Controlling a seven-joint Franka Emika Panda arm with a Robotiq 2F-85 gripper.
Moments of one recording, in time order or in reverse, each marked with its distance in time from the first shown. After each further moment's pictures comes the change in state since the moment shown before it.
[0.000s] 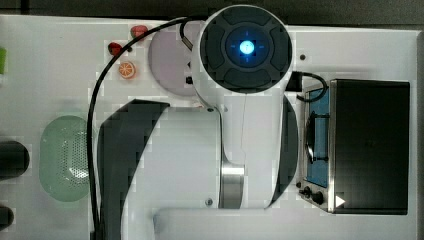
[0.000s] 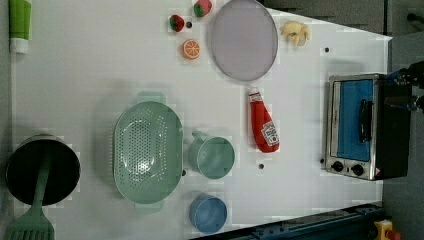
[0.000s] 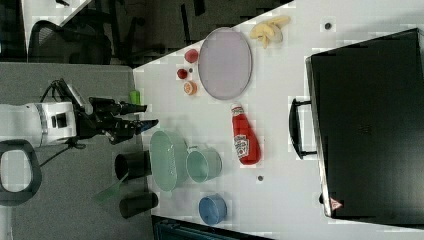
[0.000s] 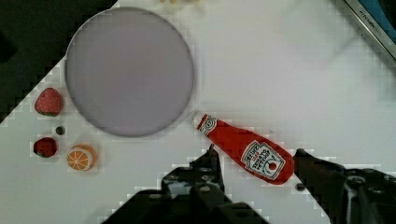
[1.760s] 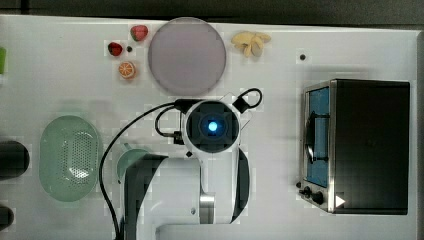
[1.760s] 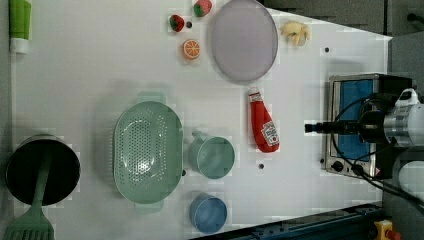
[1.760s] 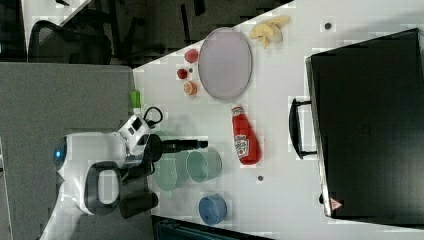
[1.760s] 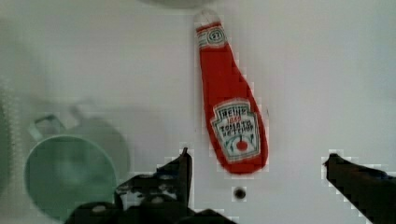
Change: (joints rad) arm -0.101 -0.076 0.147 -0.521 0.036 0.380 -0.770
